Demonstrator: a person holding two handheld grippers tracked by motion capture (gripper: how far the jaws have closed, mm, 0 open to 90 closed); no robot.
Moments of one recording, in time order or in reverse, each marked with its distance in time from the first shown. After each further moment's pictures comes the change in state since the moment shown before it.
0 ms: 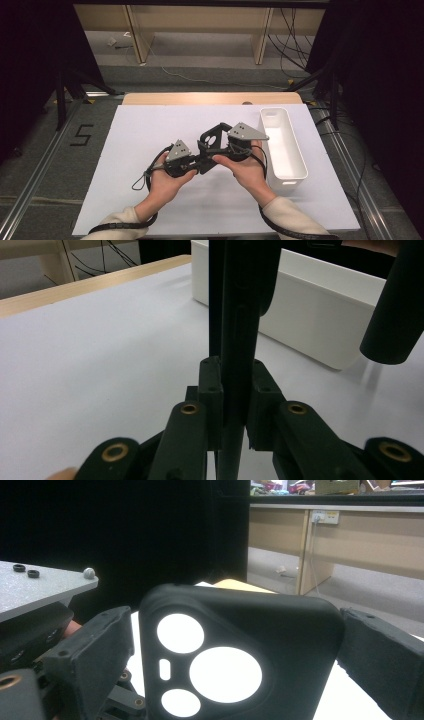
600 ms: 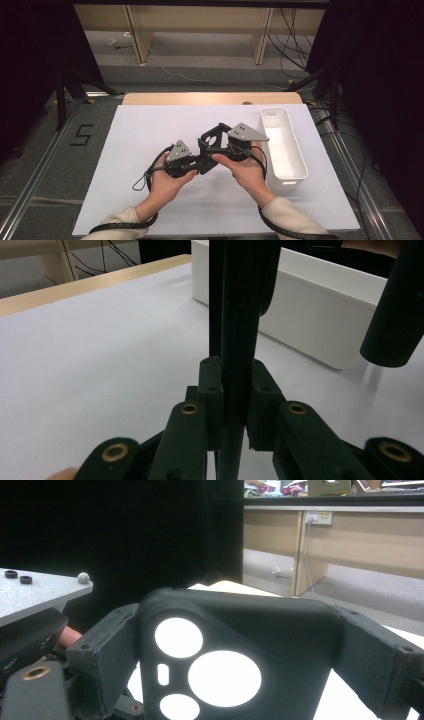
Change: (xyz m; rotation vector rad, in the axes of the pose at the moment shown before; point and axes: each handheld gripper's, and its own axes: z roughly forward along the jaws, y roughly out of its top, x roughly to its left) left arm 0.000 -0.001 0.001 0.000 0.000 -0.001; right arm 0.001 -0.002 0.000 -0.009 -0.022 0.022
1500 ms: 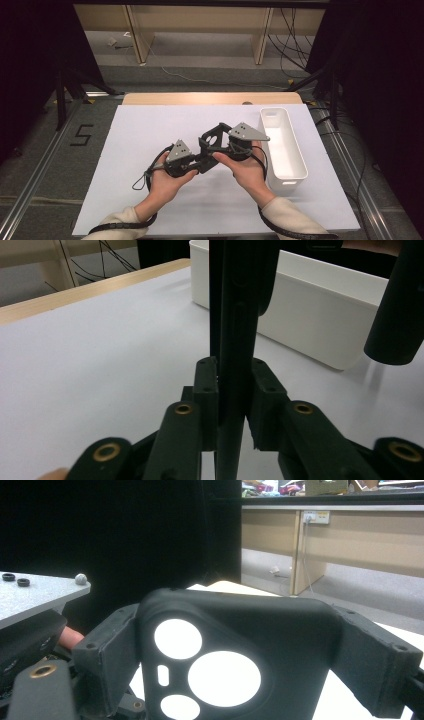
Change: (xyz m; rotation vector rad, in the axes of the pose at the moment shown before) left arm 0.002 0.000 0.000 -0.011 -0.003 0.020; right arm -0.001 0.001 -0.001 -0.001 -0.006 0.006
